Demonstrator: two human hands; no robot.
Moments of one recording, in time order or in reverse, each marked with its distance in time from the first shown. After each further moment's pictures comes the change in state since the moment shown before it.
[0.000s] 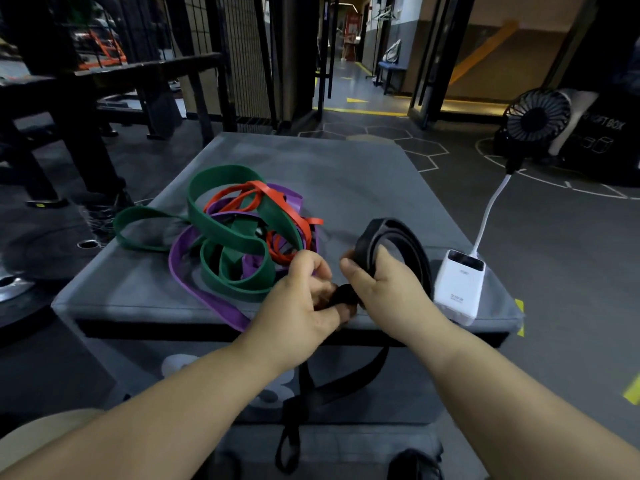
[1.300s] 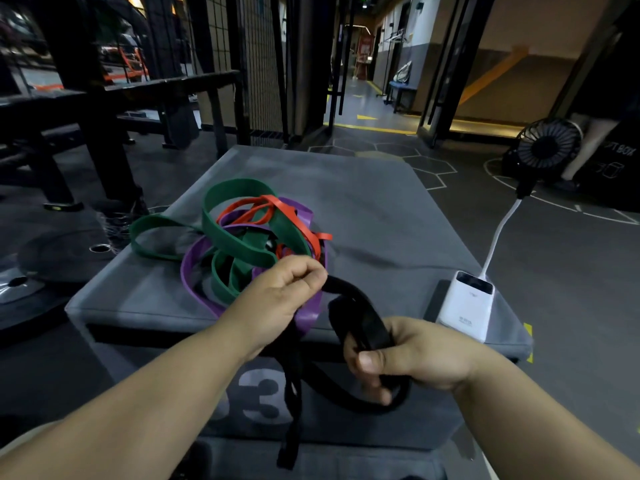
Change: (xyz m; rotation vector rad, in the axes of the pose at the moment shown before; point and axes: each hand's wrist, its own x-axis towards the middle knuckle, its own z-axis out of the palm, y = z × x) left_hand 0.014 0.002 -0.036 -0.216 0.044 -0.063; right_hand -0.009 0.035 -0.020 0.576 -0.989 -0.060
